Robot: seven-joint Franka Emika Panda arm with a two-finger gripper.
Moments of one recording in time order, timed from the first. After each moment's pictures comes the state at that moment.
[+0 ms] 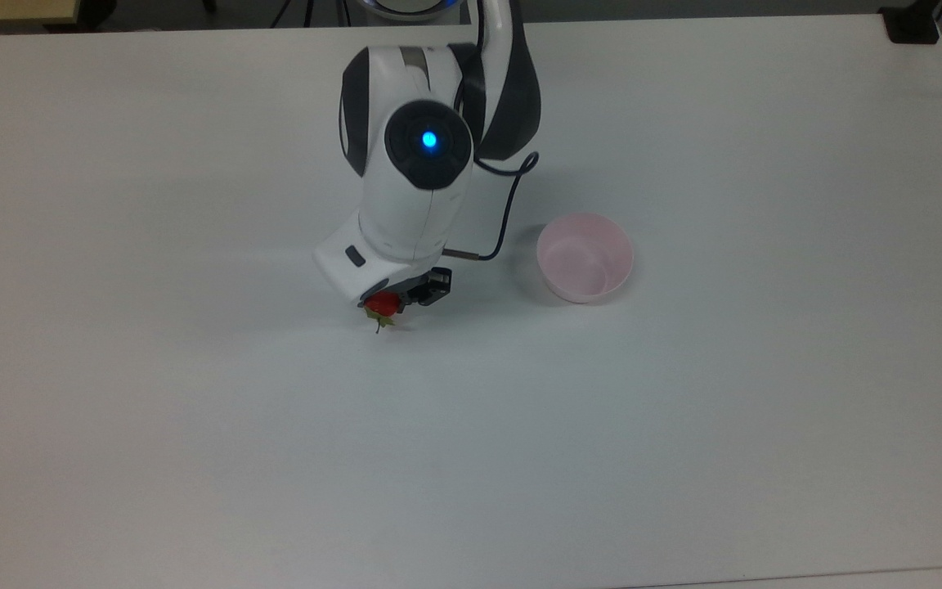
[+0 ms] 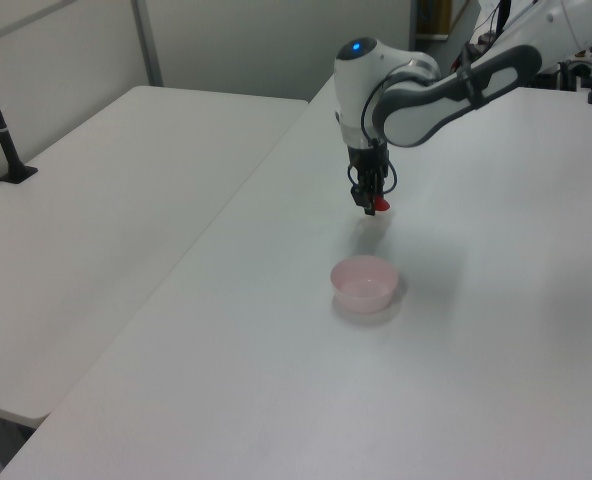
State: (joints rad) arm 0.08 0.60 0.00 -1.49 -0.24 2.02 0.24
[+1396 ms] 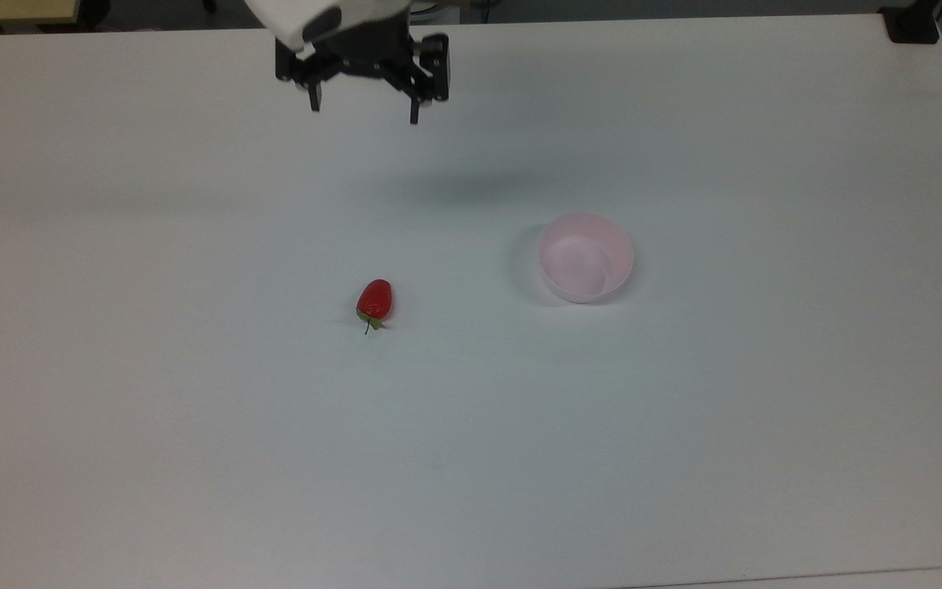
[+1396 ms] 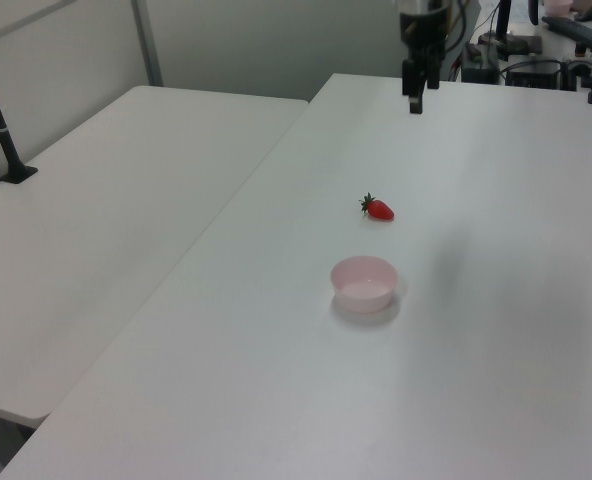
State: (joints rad) arm 0.05 0.17 0.01 -1.50 -0.10 1.62 0.12
